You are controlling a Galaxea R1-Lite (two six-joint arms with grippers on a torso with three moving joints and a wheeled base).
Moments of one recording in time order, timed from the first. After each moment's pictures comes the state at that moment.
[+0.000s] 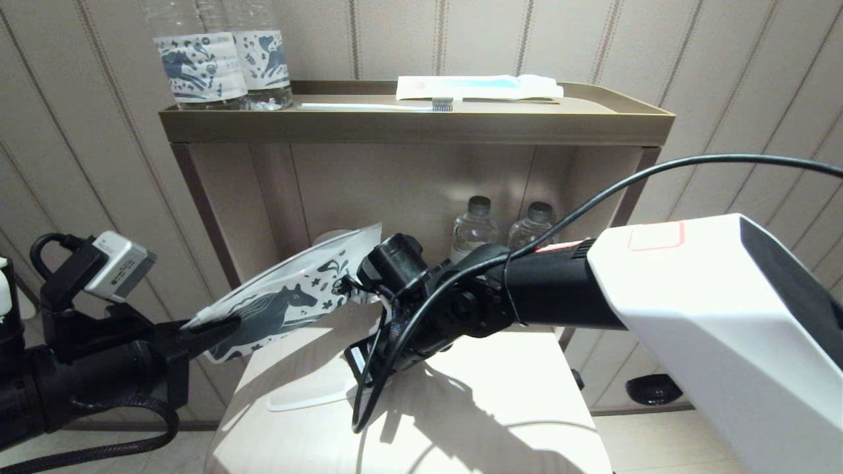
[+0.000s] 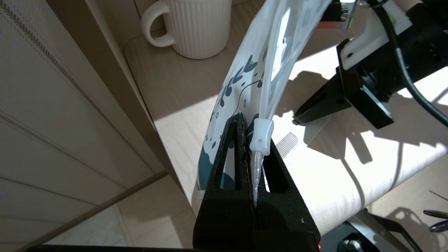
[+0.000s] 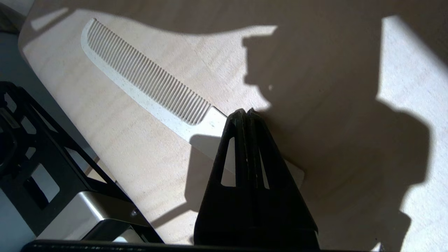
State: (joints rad) left arm -0.31 1.23 -0.48 -0.40 -0.24 0.09; right arm 0.81 2.28 -1.82 0.41 0.22 0.20
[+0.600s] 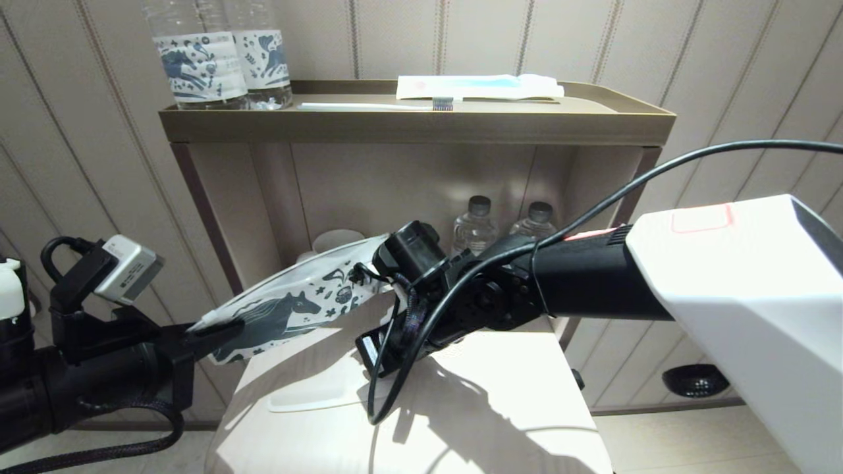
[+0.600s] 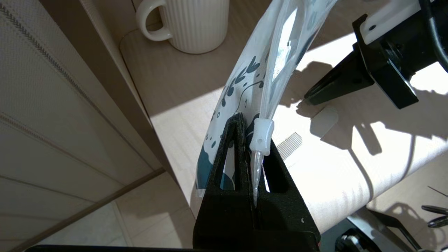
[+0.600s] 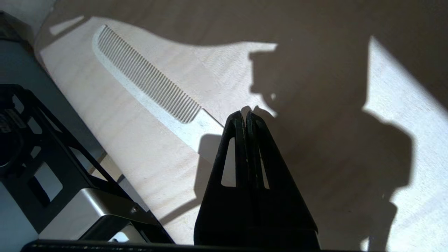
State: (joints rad) left arm -0.31 1.25 -0.48 -0.40 -0.24 0.09; right arm 0.80 2.21 -1.75 0.36 0.22 0.19
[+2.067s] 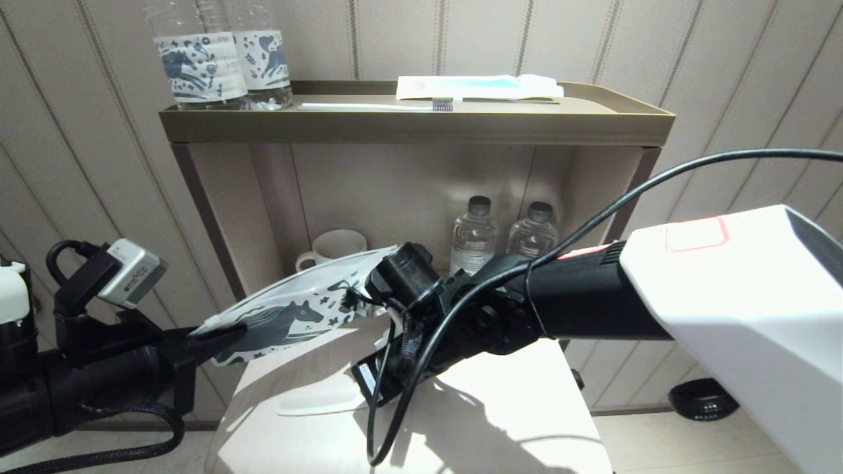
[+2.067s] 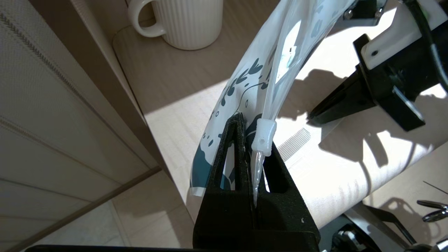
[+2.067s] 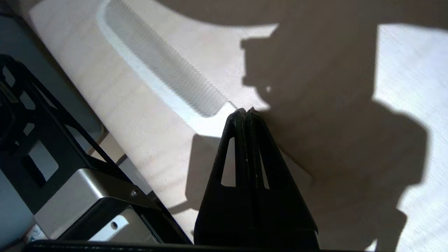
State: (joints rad) left arm -0.31 1.25 -0.47 -0.40 -0.26 0.09; right arm 0.82 2.20 -1.65 0.36 0.22 0.18
